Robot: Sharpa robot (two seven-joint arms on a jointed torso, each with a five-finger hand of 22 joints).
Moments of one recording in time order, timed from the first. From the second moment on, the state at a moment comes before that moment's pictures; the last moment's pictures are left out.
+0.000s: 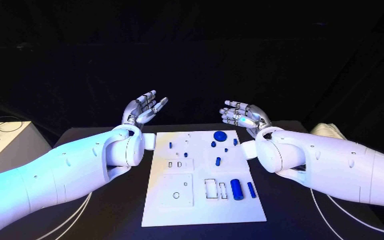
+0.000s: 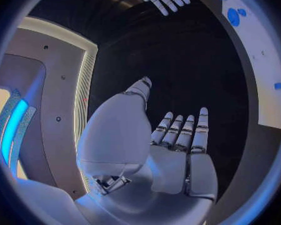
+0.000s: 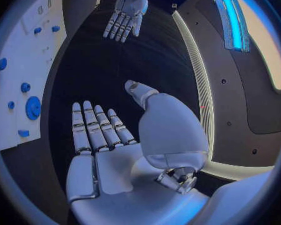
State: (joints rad) left arm 1.15 -0.66 -0.02 1.27 0.01 -0.55 0.51; left_hand 1.42 -0.12 0.17 0.25 0.20 0.36 0.15 0.09 0.07 0.33 0.17 0.03 0.04 0.33 0.21 0.03 0.04 0.12 0.45 0.28 0.05 0.05; right arm 1.22 -0.75 -0.14 1.43 -0.06 -0.53 0.37; right_hand 1.19 -0.11 0.46 0.03 0.23 0.50 0.16 0.05 0.14 0.57 0.25 0.04 0.05 0.65 0.22 0.05 0.09 0.11 0.55 0.28 0.05 0.05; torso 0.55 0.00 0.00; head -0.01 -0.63
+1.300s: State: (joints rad) left arm 1.18 -0.96 -0.02 1.67 -0.06 -0.31 0.47; left_hand 1.48 -0.22 0.43 0.20 0.21 0.91 0.19 0.25 0.19 1.14 0.13 0.07 0.07 1.05 0.06 0.76 0.59 0.18 0.90 0.16 0.89 0.55; right arm 1.34 -0.80 -0.15 1.36 -1.22 -0.39 0.10; right_hand 1.32 -0.21 0.54 -0.07 0.18 1.03 0.17 0.13 0.19 1.20 0.10 0.07 0.07 1.46 0.01 0.80 0.73 0.14 1.29 0.09 0.92 0.71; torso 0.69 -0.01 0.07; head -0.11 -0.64
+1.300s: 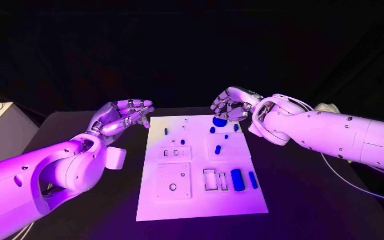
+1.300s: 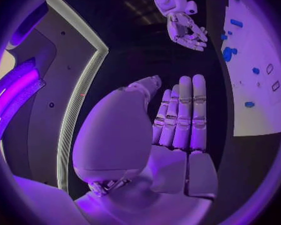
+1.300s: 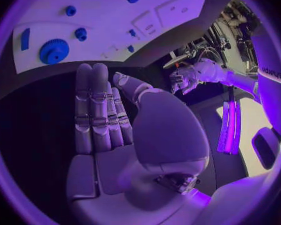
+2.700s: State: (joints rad) left arm 1.20 -1.01 0.00 1.75 -0.09 -0.25 0.44; left_hand 1.47 -0.23 0.45 0.19 0.21 0.88 0.20 0.24 0.19 1.12 0.14 0.07 0.07 1.03 0.07 0.80 0.61 0.18 0.87 0.16 0.94 0.59; right arm 1.34 -0.77 -0.15 1.33 -1.57 -0.24 -0.14; right_hand 1.30 -0.25 0.53 -0.02 0.17 1.02 0.15 0.13 0.23 1.14 0.09 0.07 0.09 1.46 0.01 1.32 1.13 0.08 1.44 0.10 1.33 1.22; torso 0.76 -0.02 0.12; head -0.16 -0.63
